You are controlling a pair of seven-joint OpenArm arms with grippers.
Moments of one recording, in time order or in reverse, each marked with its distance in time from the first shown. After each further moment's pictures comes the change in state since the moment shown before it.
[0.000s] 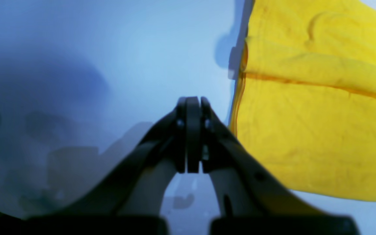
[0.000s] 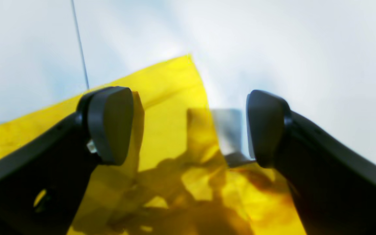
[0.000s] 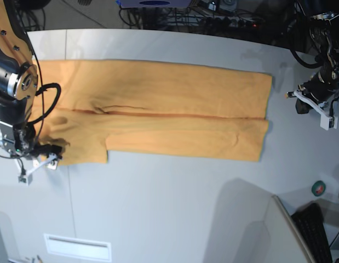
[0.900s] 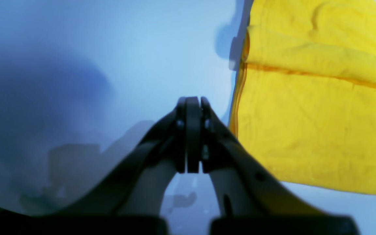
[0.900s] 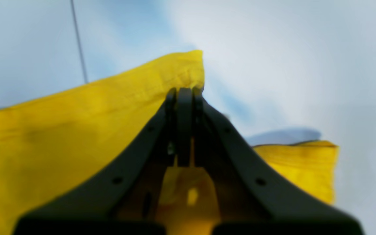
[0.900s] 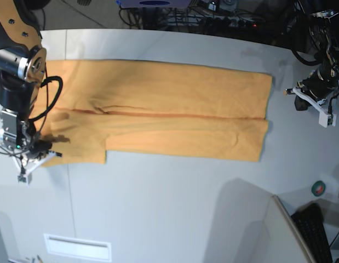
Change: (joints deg) left arm 1.0 0.0 0.2 -0.1 0.0 0.0 0.0; right arm -6.7 -2.9 0.0 16.4 0.0 -0.3 -7.2
